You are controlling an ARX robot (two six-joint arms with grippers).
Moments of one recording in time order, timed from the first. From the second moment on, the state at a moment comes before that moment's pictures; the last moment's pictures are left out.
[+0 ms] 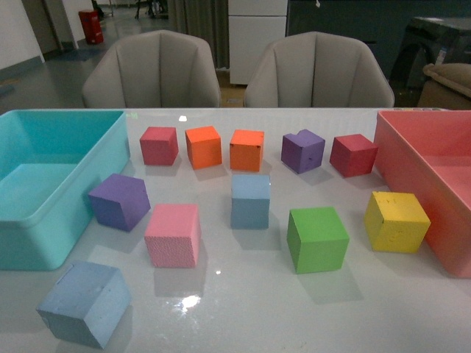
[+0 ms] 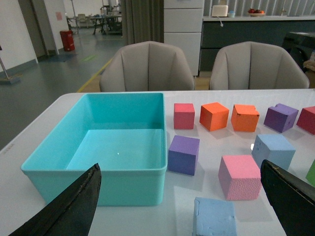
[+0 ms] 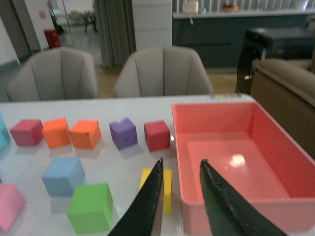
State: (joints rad) left arm 0.00 0.01 0.01 0.00 0.00 -0.01; right arm 0.15 0.62 0.16 0.44 0.16 0.03
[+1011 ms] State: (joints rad) left arm 0.00 0.01 0.01 0.00 0.00 -0.01; right arm 0.00 0.20 0.01 0.20 0.00 0.01
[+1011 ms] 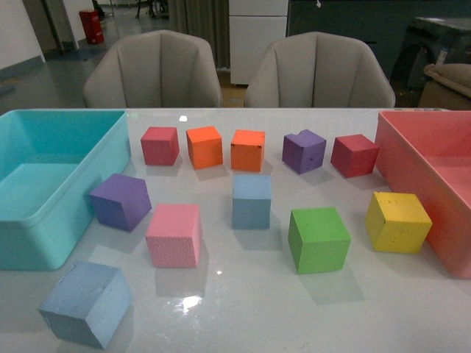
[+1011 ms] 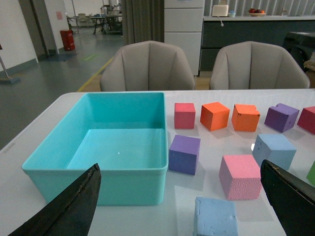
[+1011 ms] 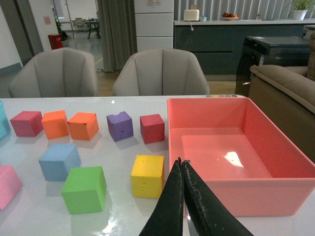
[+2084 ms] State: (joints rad) left arm 0.00 0.01 0.01 0.00 0.00 -0.01; right arm 0.00 0.00 0.01 0.00 0.00 0.01
